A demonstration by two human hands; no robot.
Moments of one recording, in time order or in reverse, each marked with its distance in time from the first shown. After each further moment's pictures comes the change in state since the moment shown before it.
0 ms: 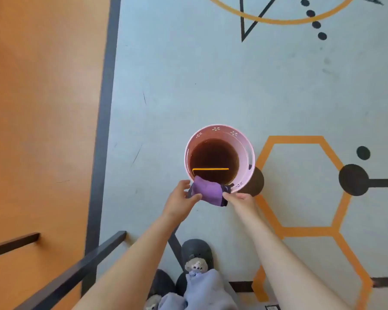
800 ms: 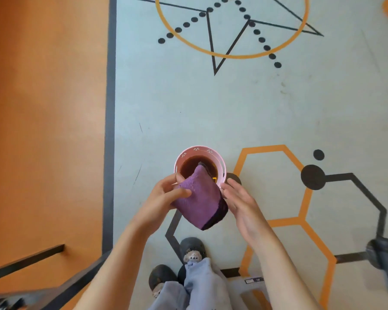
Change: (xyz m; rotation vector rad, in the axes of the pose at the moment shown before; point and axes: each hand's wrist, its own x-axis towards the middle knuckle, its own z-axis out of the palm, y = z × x) left_hand -0.184 0.161 -0.090 -0.512 -0.288 0.295; right_hand -0.192 -0.104 -0.101 0.565 -0.288 -0.202
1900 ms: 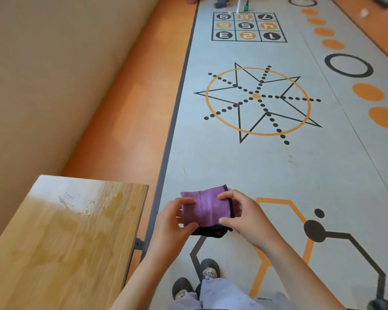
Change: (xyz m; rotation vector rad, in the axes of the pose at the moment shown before) left_hand -0.335 0.138 0.047 0.487 0.544 0.400; right_hand -0.311 -0.139 0.144 -0.860 -0.246 -0.442
